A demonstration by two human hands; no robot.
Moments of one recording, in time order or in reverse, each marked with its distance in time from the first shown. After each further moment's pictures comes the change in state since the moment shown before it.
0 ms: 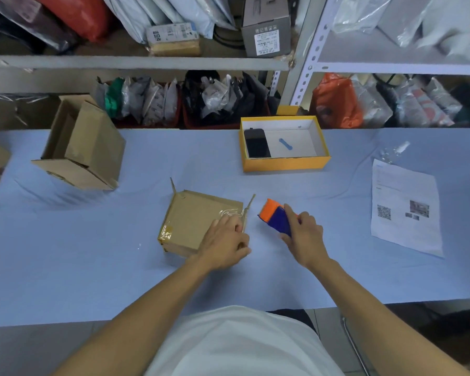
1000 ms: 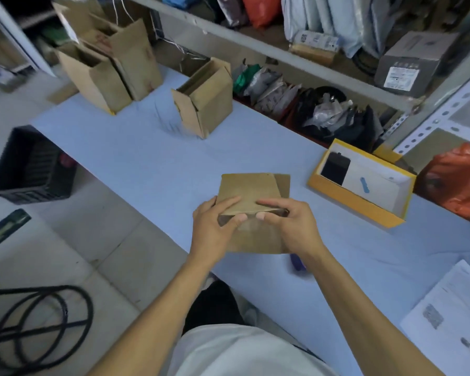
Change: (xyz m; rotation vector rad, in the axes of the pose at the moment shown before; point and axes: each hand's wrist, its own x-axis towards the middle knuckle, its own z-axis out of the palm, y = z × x) left_hand -0.091 0.101 -0.019 -0.677 0.898 -0.846; right_hand -0.014 -0.084 -0.096 0.900 -0.392 -0.569
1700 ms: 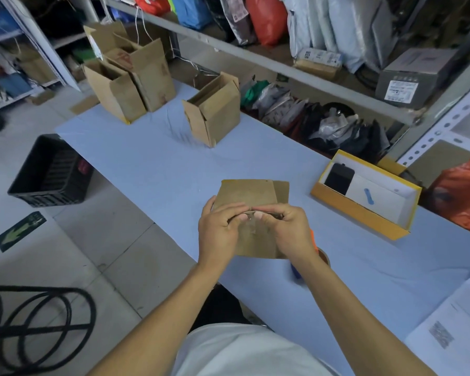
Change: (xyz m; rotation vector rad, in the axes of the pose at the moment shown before) left_hand -0.013 0.025 0.019 -0.026 0.249 0.164; right_hand -0.007 -0.001 0.006 0.197 -0.063 -0.175
